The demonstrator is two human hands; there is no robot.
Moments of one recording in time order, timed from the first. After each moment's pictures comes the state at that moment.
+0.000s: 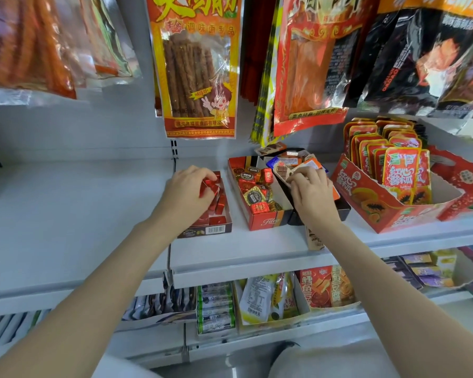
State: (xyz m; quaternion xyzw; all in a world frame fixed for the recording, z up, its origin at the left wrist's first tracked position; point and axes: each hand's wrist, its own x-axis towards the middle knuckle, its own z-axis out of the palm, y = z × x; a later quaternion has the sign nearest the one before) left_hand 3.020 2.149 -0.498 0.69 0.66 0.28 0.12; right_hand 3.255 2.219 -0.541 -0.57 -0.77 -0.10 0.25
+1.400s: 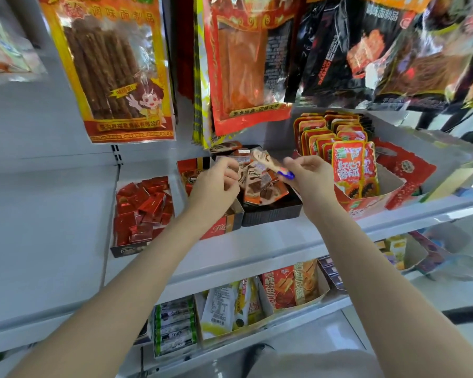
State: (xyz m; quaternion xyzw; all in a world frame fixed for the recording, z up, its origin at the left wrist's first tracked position) left_hand 3.135 2.198 -0.501 0.70 0.55 0.40 0.23; right_hand 3.300 2.220 -0.488 -0.61 -0.42 0.35 0.57
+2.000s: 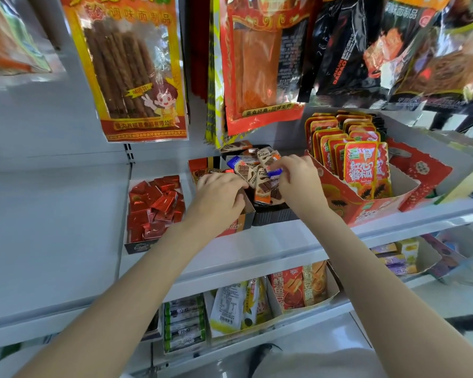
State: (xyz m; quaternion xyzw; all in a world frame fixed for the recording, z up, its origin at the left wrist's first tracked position) left_hand 3.117 2.192 -0.514 0.80 0.55 0.24 0.05; right_hand 3.277 2.215 -0.493 -0.62 -0.73 0.02 0.29
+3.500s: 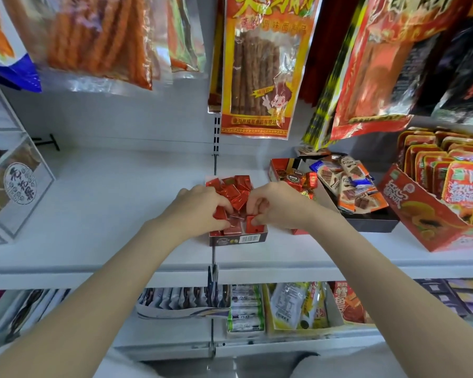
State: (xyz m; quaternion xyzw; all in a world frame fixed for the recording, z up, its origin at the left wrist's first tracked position) left_hand 2.961 2.131 -0.510 0.76 0.63 0.08 0.11; right_hand 3.132 2.185 -0.492 -0.40 -0.89 0.22 0.04
